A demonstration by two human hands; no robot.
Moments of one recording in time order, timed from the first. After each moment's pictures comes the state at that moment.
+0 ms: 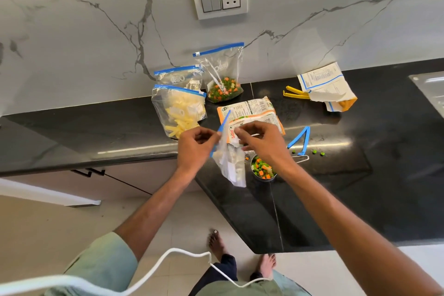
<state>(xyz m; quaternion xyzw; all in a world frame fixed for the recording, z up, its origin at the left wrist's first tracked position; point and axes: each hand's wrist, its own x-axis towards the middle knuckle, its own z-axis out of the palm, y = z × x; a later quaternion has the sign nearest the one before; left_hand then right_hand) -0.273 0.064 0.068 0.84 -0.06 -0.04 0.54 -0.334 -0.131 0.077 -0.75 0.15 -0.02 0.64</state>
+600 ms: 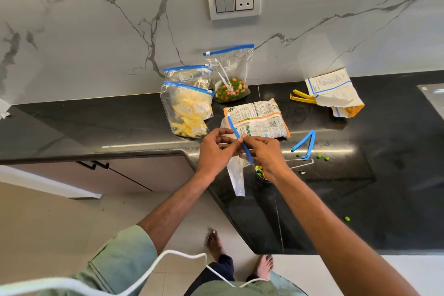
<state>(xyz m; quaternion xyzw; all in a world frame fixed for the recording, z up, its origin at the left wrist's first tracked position) -0.297 0.034 0.064 0.78 -0.02 -0.12 0.61 -0.336 -0.106 0.061 -0.58 0.28 0.03 0.77</state>
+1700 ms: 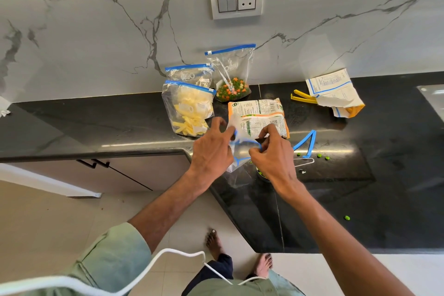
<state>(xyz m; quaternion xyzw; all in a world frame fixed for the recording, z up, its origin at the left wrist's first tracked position) -0.298 0.048 0.087 0.96 -0.24 0.06 0.10 -0.360 -0.112 0.068 -0.89 0.17 -0.11 0.41</state>
